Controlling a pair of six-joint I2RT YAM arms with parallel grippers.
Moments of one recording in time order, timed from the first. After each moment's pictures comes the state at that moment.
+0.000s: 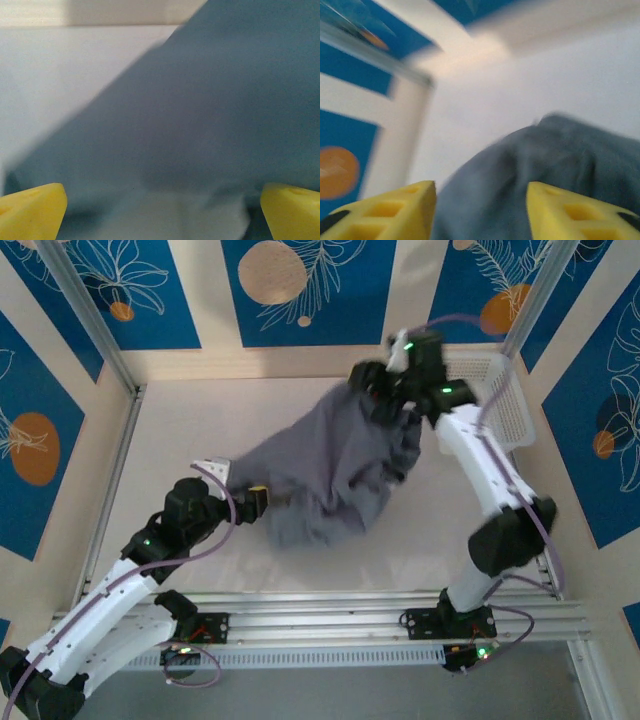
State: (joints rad) left arm -0.59 0.72 0.66 -0.39 -0.11 -0.30; right arm 0.32 1.70 1.67 -0.65 -0.39 0.61
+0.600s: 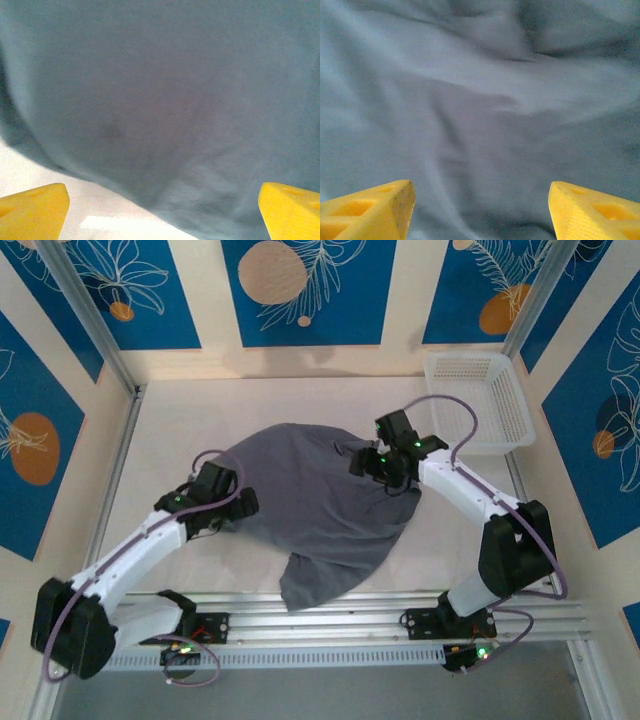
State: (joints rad) left arm -0.46 1.15 0.79 -0.68 -0.09 -0.68; right arm 0.36 1.52 1.11 -0.70 -0.13 0.66
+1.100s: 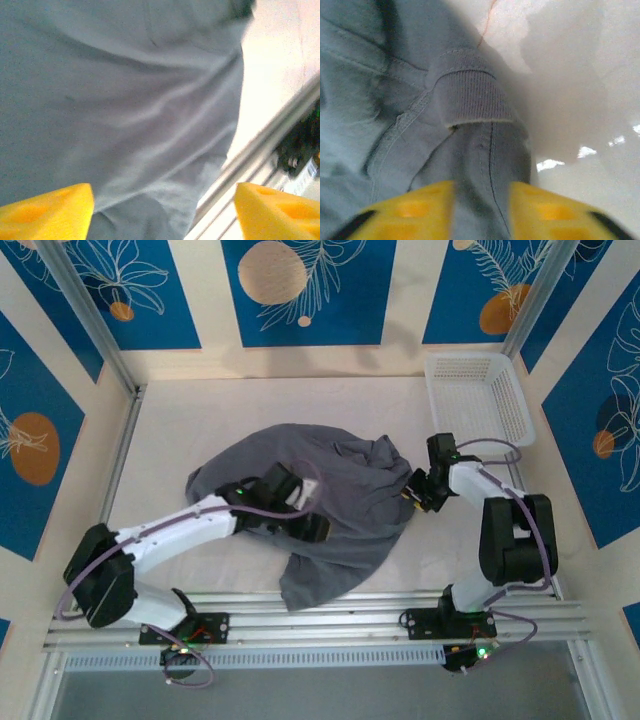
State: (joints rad) left arm -0.89 1.43 0.99 -0.58 0.29 -0.46; right arm 0.05 1.58 0.90 -0.63 -0.21 0.74
